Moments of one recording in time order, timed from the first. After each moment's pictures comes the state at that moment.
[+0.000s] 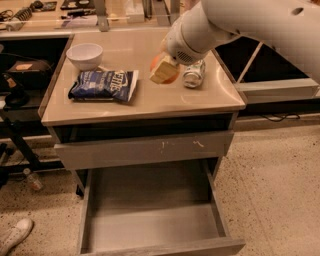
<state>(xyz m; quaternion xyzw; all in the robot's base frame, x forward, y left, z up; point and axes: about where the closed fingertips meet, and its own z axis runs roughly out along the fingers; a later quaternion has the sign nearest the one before) 0.640 -0.017 0.952 -0.59 0.70 -0.01 0.41</state>
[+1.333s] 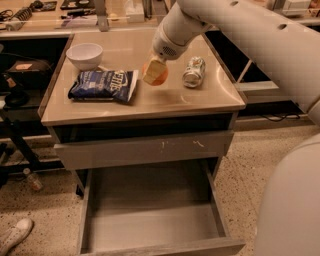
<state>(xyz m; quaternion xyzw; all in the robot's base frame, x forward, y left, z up) 0.708 0.009 0.902 -0.63 0.70 0.03 0.32</state>
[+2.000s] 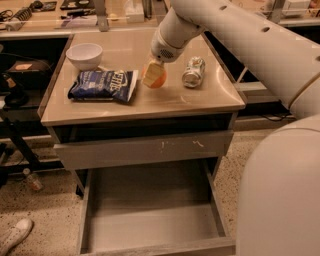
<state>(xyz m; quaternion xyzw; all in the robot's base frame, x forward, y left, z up) 0.723 0.016 0.883 -0.64 0.70 0.04 0.30</state>
